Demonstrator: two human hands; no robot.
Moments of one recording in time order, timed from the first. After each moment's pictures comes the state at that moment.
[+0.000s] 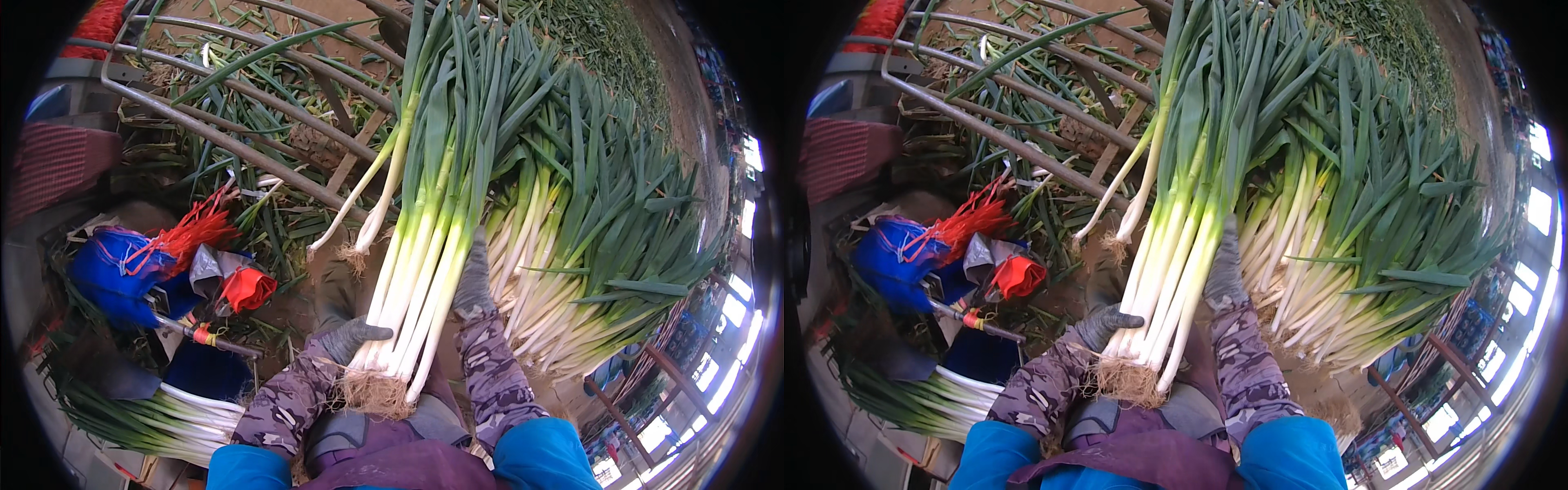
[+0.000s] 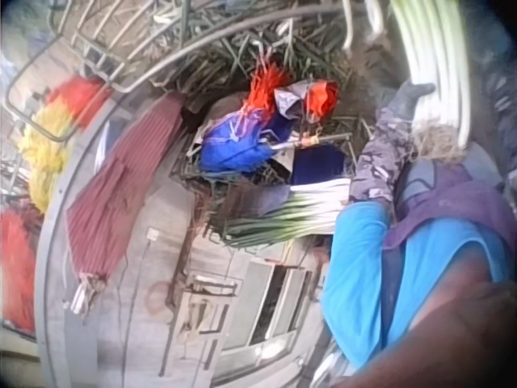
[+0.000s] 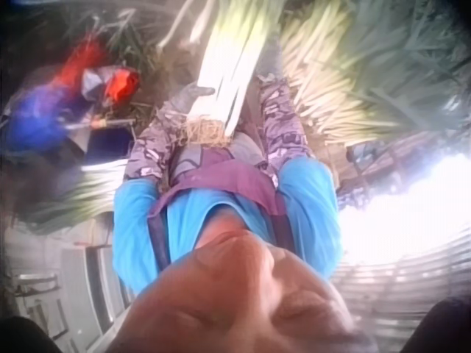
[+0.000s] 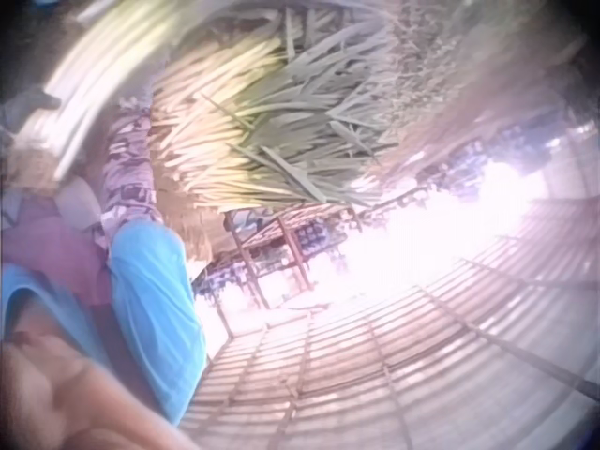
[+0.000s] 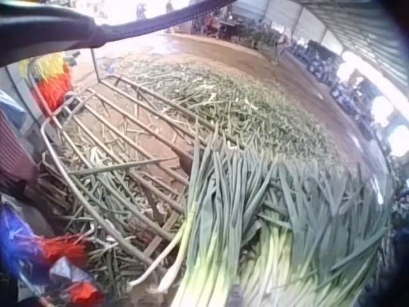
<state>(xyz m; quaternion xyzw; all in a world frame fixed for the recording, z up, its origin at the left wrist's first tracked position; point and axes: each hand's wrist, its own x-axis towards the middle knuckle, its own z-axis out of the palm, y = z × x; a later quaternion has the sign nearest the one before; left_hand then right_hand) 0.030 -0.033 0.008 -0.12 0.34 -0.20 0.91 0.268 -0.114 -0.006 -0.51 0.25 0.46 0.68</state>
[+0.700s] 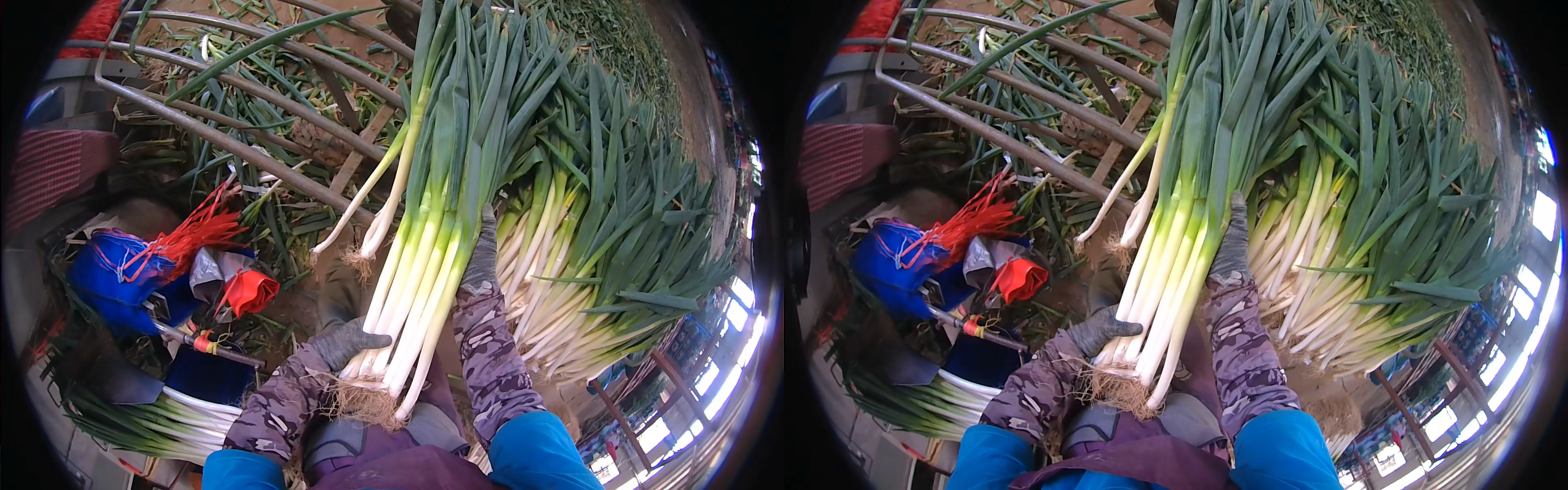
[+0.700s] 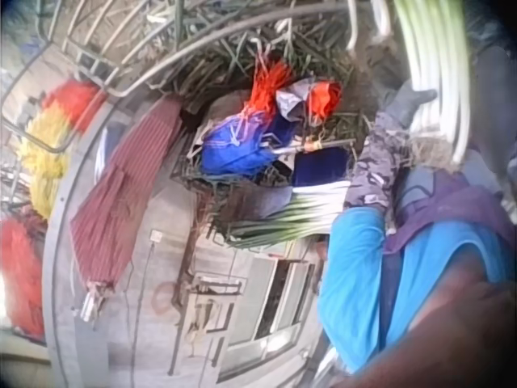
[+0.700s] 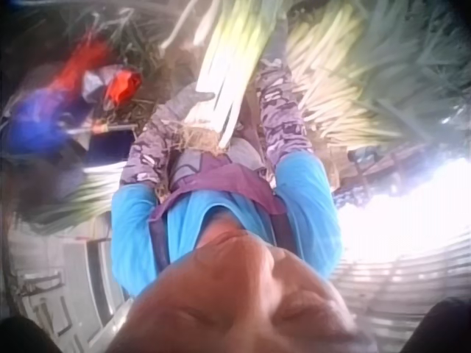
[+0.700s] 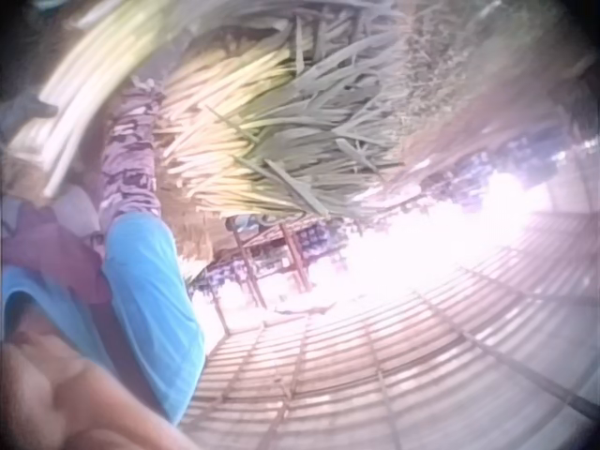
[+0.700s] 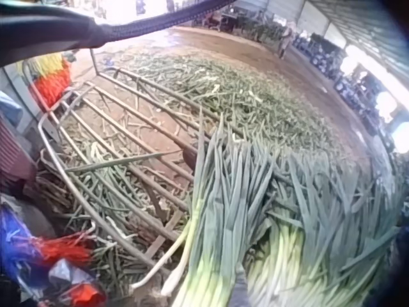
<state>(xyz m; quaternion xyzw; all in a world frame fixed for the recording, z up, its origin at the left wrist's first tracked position) 0.023 -0.022 -0.021 0.06 0.38 -0.21 0.90 0.294 -0.069 -0.034 -0.53 0.26 0.40 0.70</state>
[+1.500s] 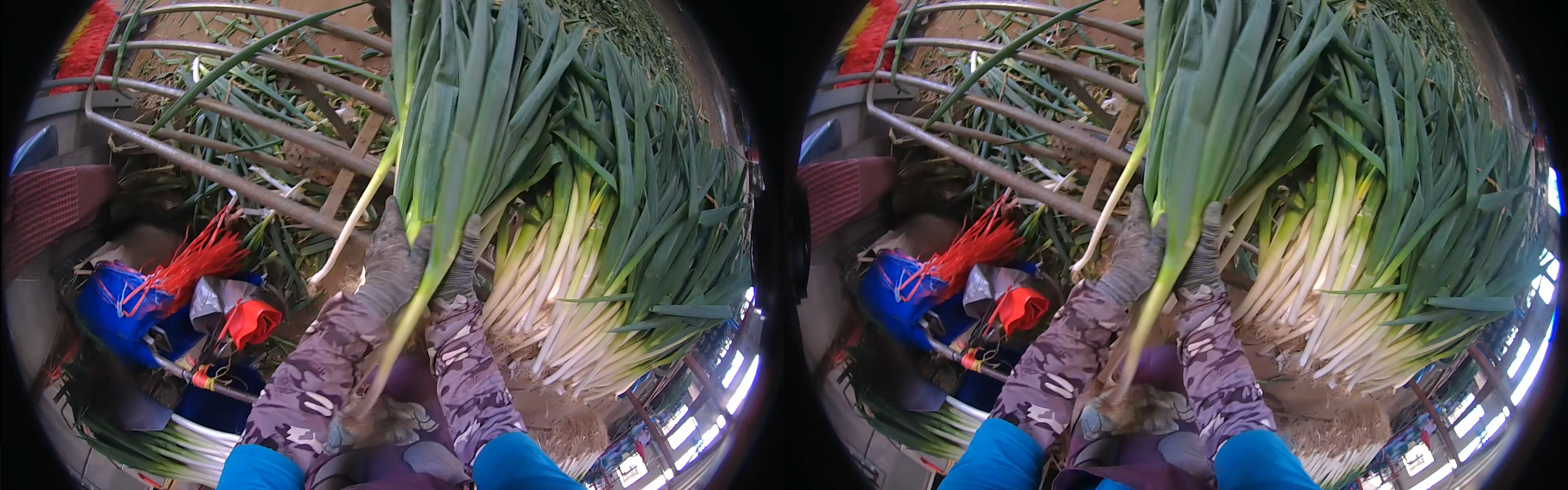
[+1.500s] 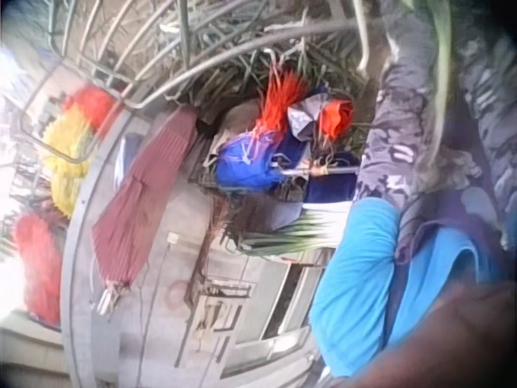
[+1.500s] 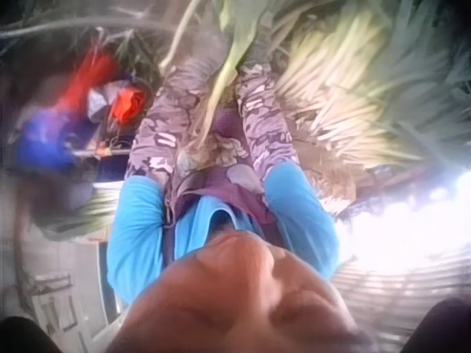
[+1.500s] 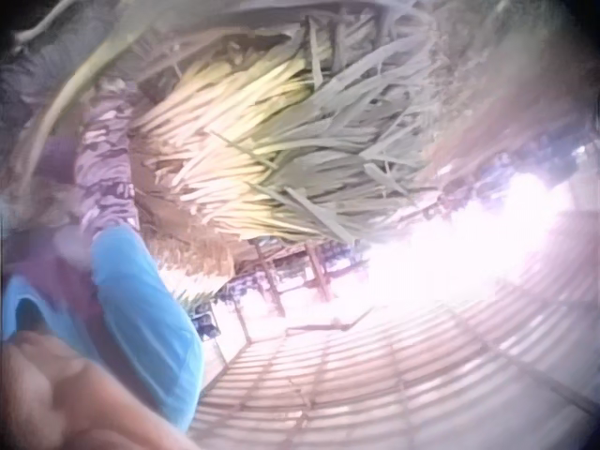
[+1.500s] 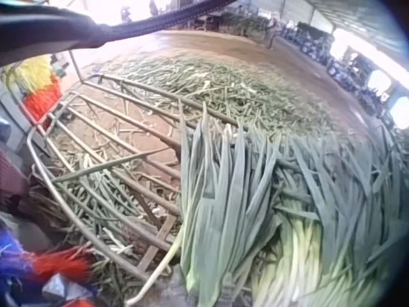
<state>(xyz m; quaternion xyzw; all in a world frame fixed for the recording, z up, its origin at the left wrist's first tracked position) 0.196 0.026 -0.105 0.74 0.45 -0.04 0.50 0.271 -0.039 -0.078 -0.46 0.22 0.40 0.76</state>
